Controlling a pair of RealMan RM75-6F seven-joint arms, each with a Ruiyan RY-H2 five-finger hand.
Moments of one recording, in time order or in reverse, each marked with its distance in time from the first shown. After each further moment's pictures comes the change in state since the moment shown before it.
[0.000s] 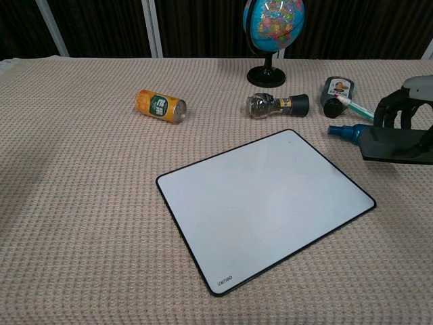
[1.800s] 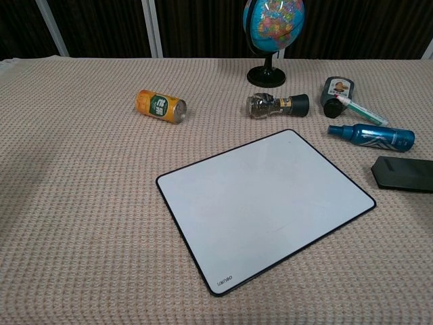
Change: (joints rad) left arm 0.004 -0.002 0.005 -0.009 0.008 0.007 0.015; right arm -0.455 0.004 -0.121 0.005 -0.440 0.595 0.059
